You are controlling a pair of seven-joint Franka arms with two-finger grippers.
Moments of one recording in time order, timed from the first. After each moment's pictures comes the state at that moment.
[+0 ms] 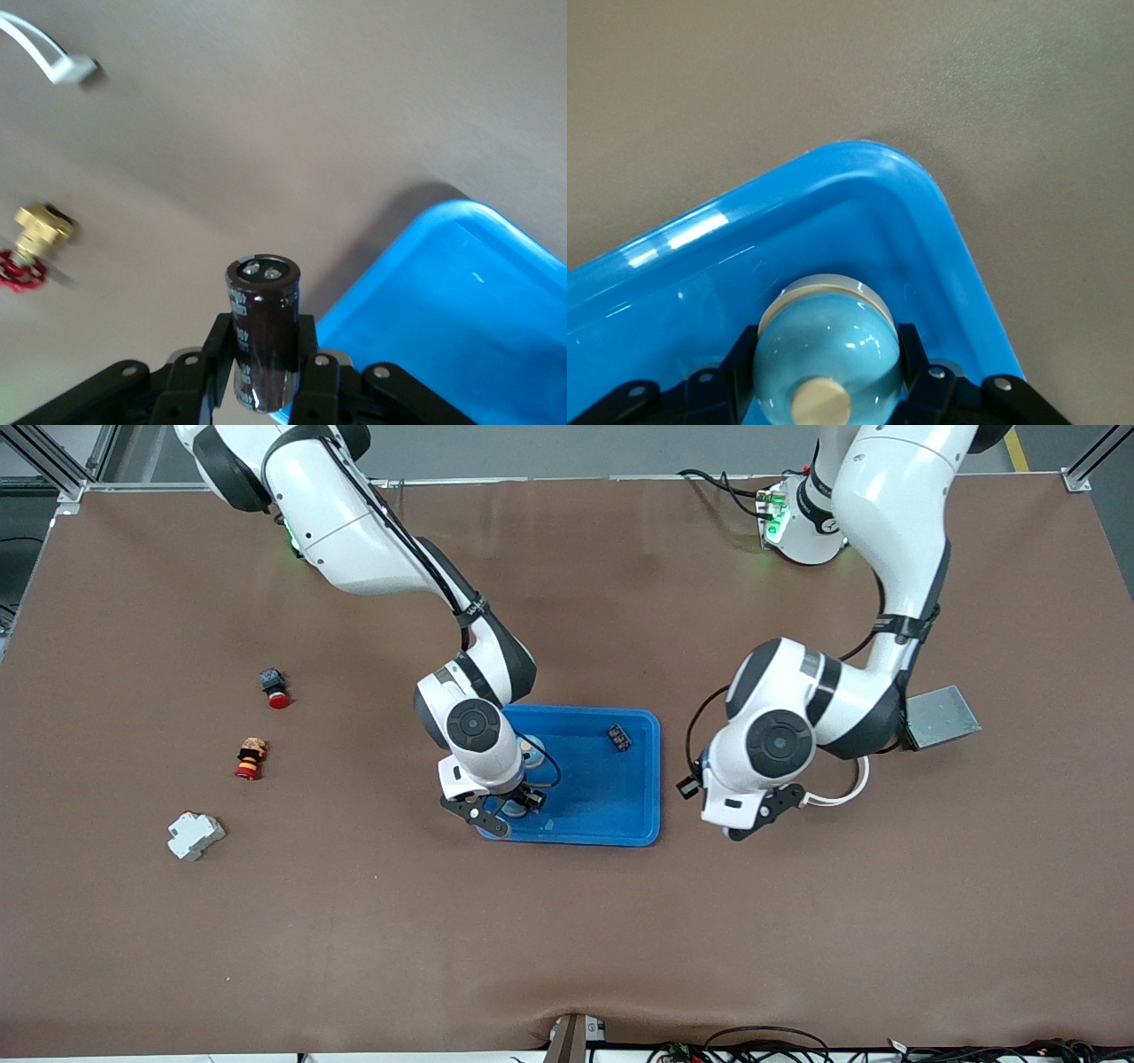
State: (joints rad) left arm -0.39 0.62 -0.12 -1.45 -0.03 1.90 -1.06; right arm 0.60 0.84 0.01 -1.45 0.01 2.34 1.09
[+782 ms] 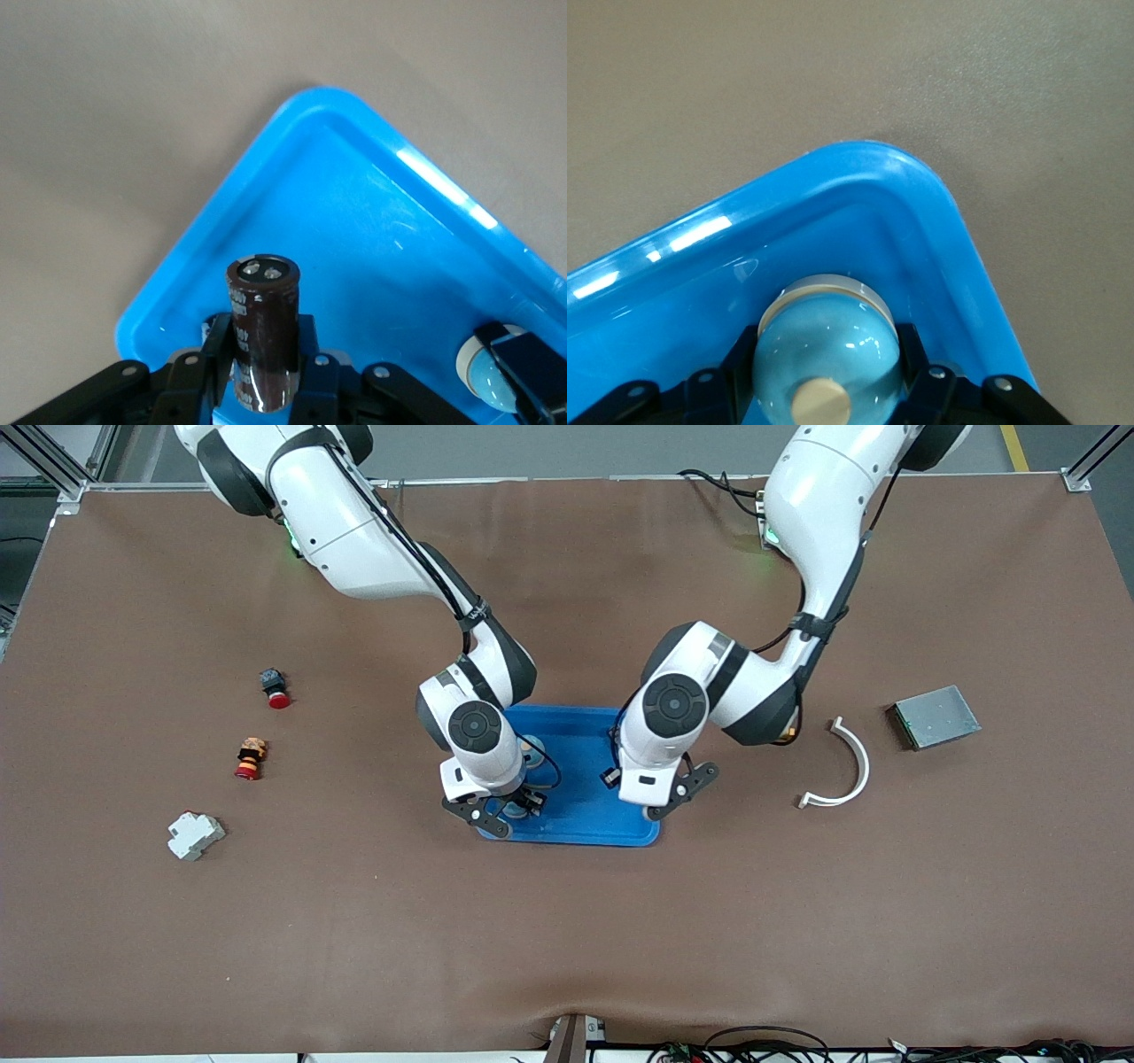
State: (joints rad) left arm -0.54 0.70 -0.12 -1.41 -0.03 2.06 -1.24; right arm 0.60 0.86 0.01 -1.45 0.01 2.36 1.10
